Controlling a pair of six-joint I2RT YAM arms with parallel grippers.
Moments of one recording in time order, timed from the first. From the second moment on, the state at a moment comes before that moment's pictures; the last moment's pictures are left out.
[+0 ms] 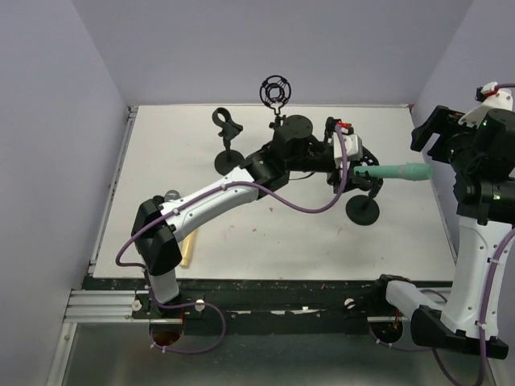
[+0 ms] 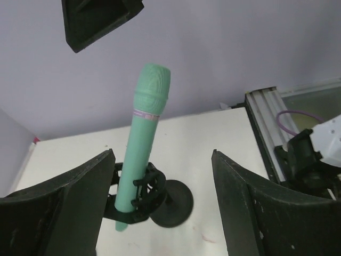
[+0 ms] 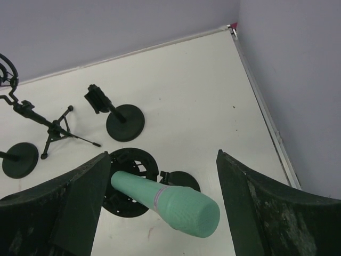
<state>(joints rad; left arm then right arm) -0.95 1.76 1.70 0.05 0.68 0.19 -0.19 1.06 1.62 -0.88 -0.04 0.13</state>
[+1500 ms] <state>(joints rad) -1.11 2.18 1.97 0.09 0.19 0.58 -0.20 1.06 1.51 -0.75 -0.21 0.29</state>
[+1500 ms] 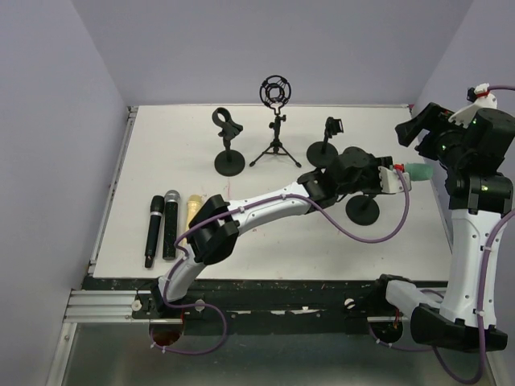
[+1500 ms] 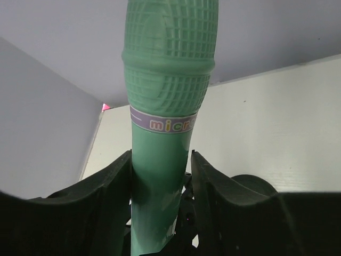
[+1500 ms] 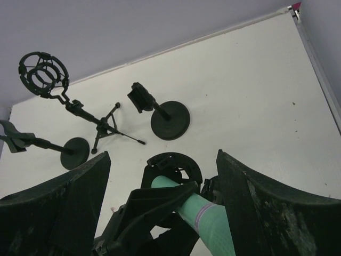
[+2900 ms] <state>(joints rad) -0.89 1.77 1.94 -0.16 0.31 0.29 -0.20 1.19 1.75 -0.30 -0.26 0.37</state>
